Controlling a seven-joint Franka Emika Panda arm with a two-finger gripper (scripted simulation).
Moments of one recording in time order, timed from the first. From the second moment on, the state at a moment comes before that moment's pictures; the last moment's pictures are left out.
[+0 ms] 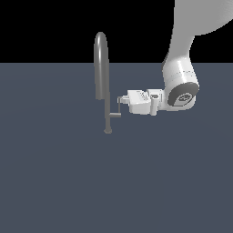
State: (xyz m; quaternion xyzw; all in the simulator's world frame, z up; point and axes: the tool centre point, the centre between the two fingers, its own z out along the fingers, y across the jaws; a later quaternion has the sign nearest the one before) arm 0.065 -0.012 0.147 -0.49 0.51 0.49 0.51
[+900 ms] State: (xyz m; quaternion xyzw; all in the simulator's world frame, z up) arm 0.041 -0.011 0.156 -0.49 0.51 0.49 0.51
